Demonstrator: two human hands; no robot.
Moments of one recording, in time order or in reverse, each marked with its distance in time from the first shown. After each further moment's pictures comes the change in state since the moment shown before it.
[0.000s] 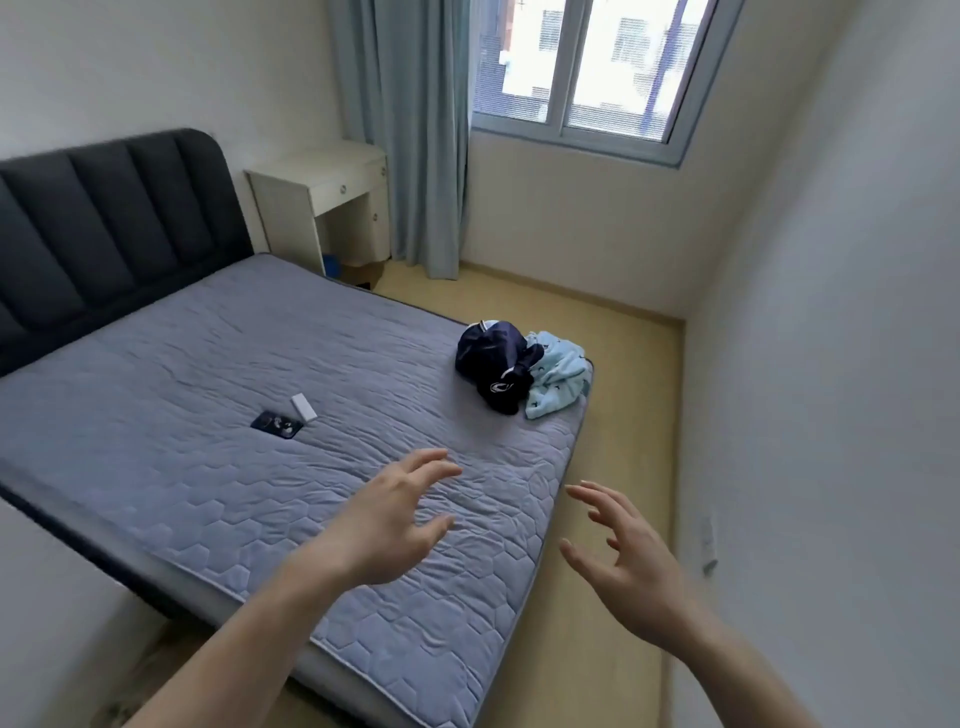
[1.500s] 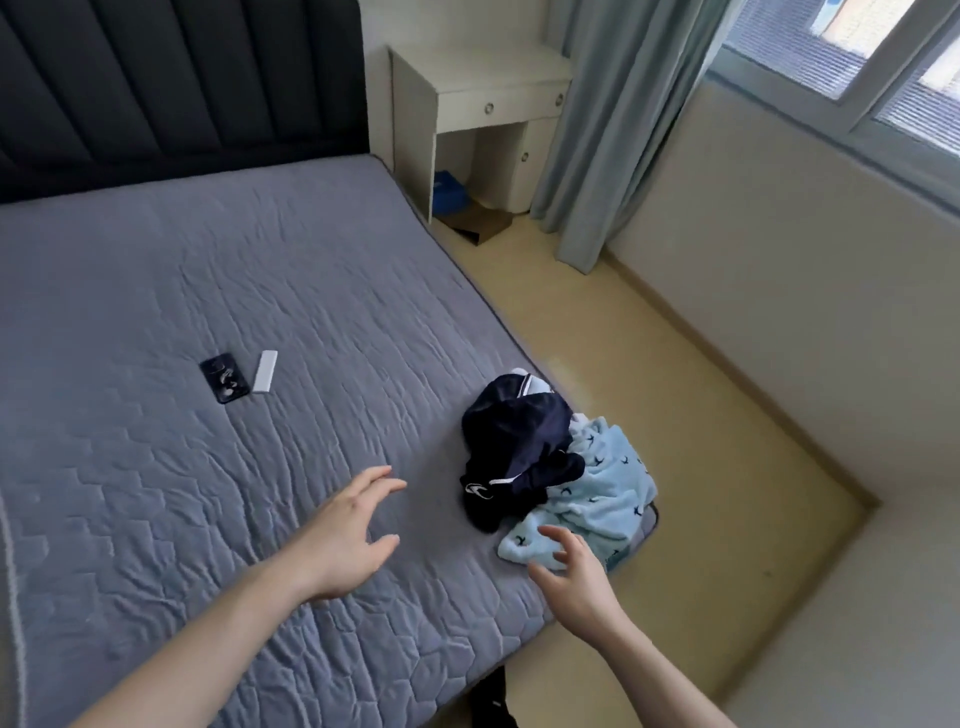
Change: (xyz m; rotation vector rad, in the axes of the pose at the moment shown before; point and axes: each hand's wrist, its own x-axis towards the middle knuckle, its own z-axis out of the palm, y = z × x) left_hand 0.618 -0.107 0.095 -0.223 0.112 -0.716; right_hand 0.740 0.297 -0.103 -0.105 -0.550 0.140
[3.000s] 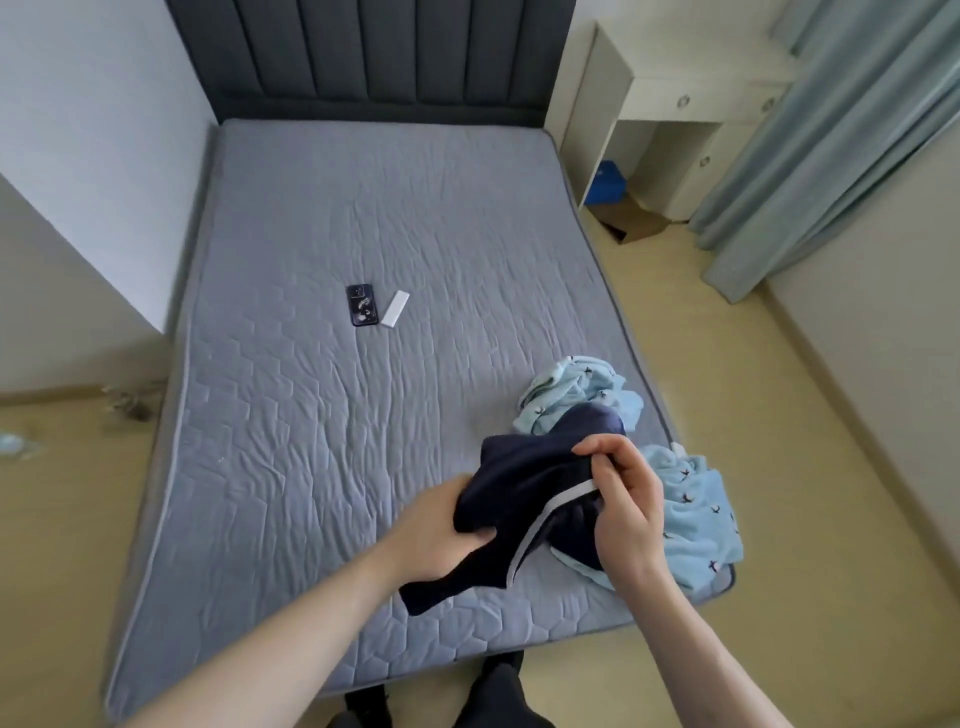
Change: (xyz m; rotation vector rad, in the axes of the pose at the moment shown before) left_hand -0.035 0.022 0.071 -0.459 0.188 -0.217; right_hand -0.003 -0.124 -0.004 0.542 -0.053 -0.641
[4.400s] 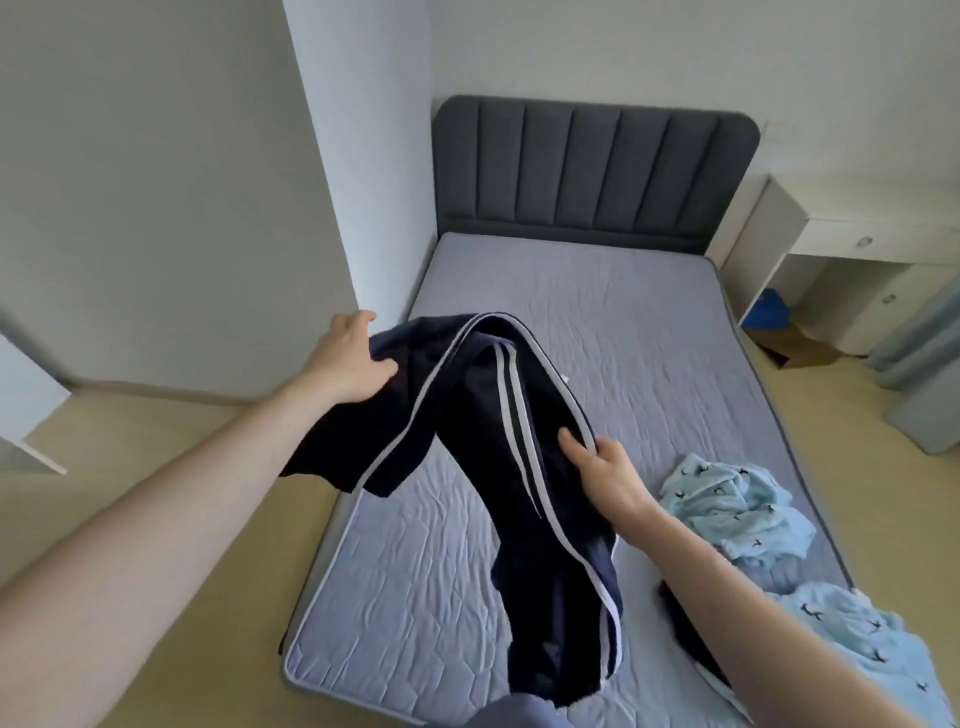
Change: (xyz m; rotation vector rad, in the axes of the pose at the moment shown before) left_hand -0.213 -0.070 -0.345 0.380 0.761 -0.371; right_hand -0.040 -0.069 0.222 -0.138 -0.579 0.295
